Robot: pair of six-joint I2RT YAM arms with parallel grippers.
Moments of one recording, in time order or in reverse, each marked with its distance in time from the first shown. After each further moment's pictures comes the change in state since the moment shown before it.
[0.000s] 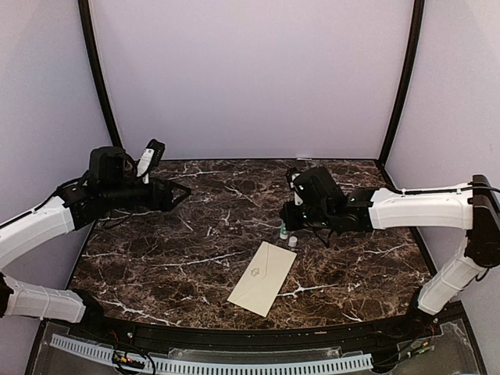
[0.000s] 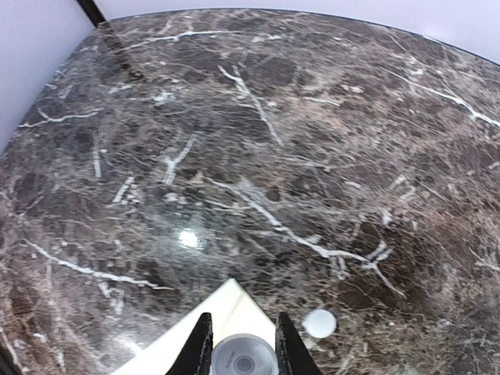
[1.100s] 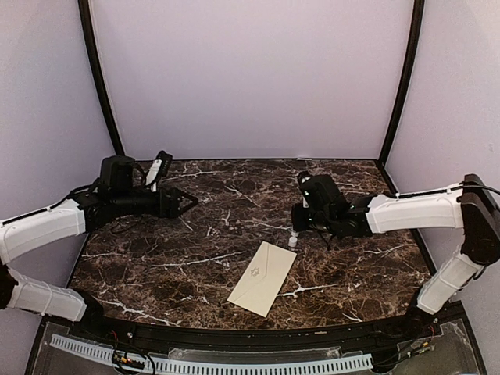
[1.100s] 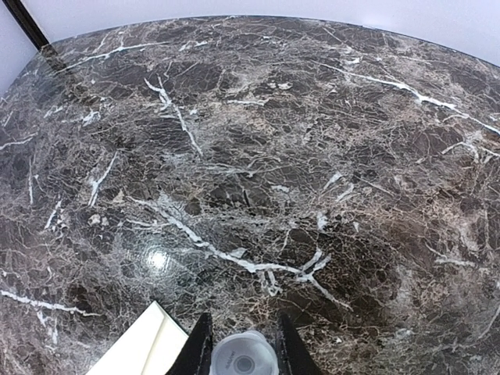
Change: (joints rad) left arm 0.103 0.063 -0.060 0.060 0.102 -0.073; right arm -0.076 0.037 -0.126 0.135 0.123 -0.013
